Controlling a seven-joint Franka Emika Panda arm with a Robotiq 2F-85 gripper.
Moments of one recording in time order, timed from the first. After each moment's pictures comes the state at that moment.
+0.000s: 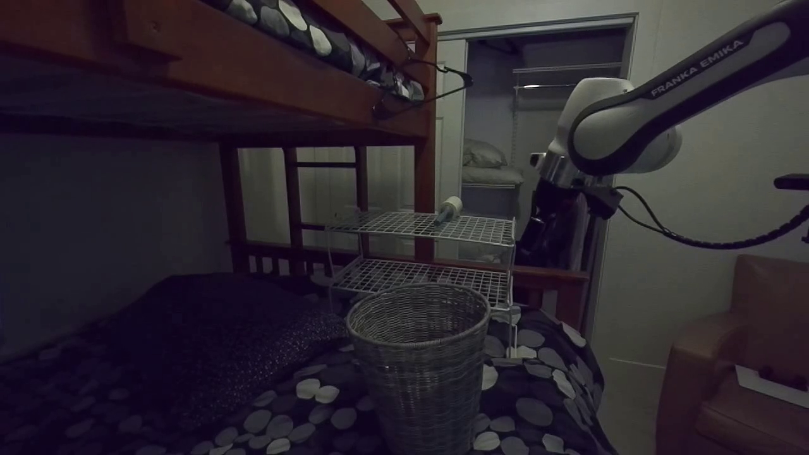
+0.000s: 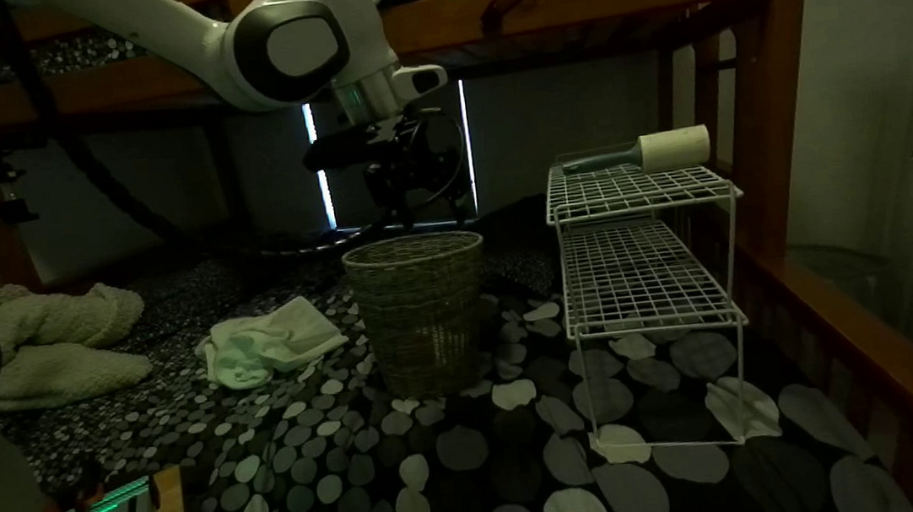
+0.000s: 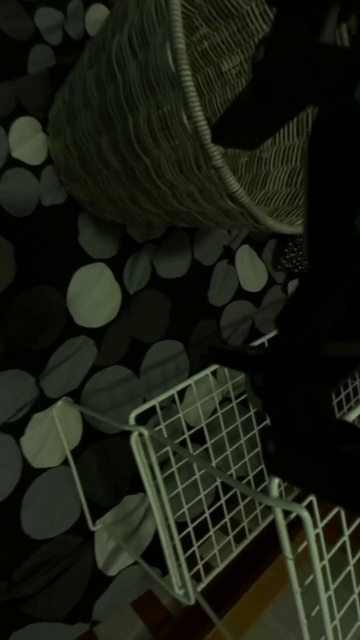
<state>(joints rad) 0.13 -0.35 -0.03 -2.46 0.00 2.48 -0.38</state>
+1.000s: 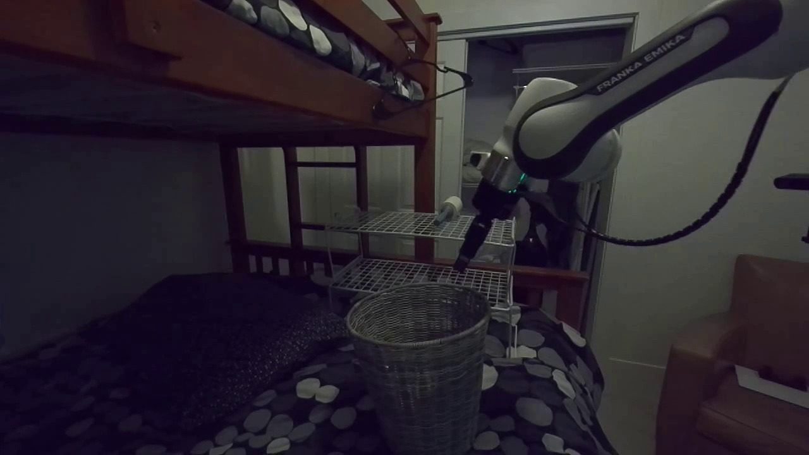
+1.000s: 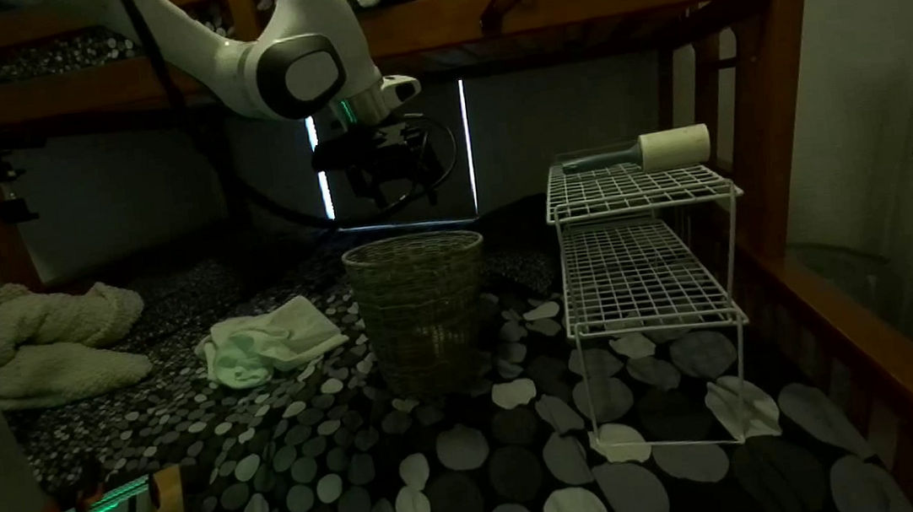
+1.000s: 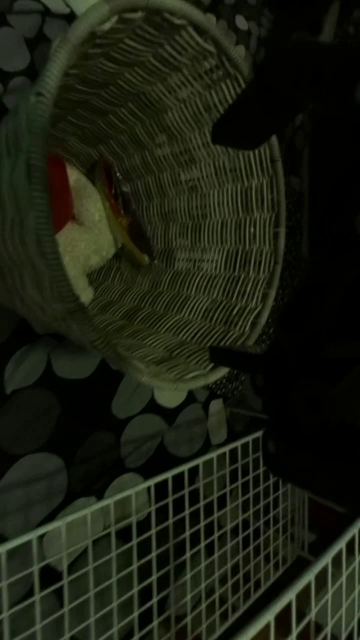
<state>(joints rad) 0.30 -0.19 0.02 -2.34 0.14 2.58 -0.55</state>
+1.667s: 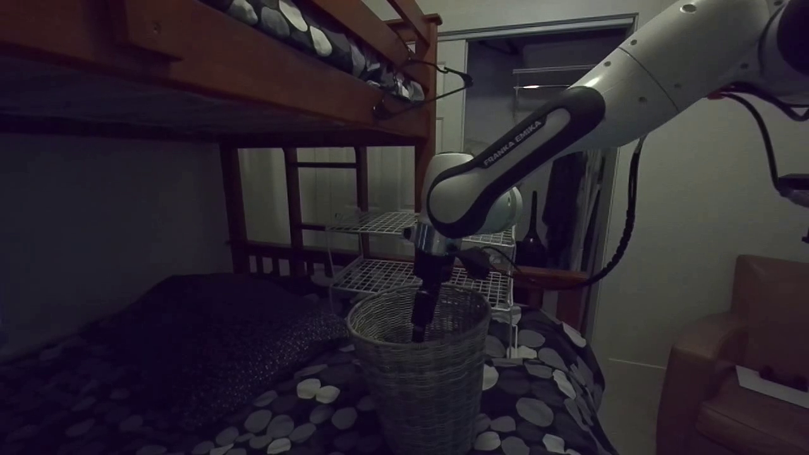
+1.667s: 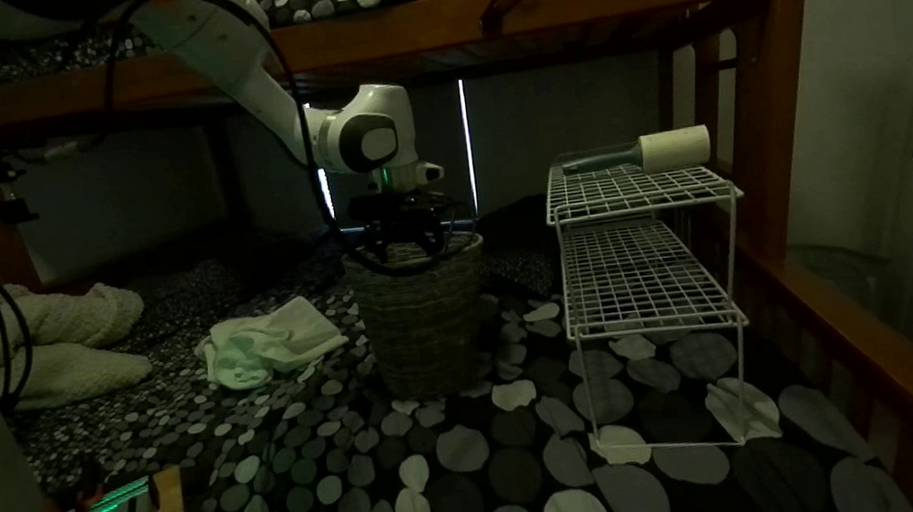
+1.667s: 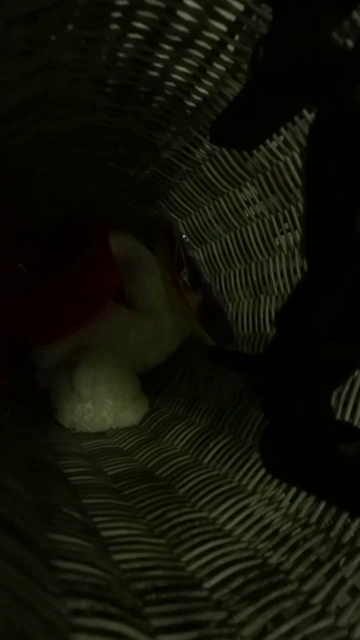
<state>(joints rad) 0.28 0.28 0.16 -1.99 0.09 2.37 -0.49</state>
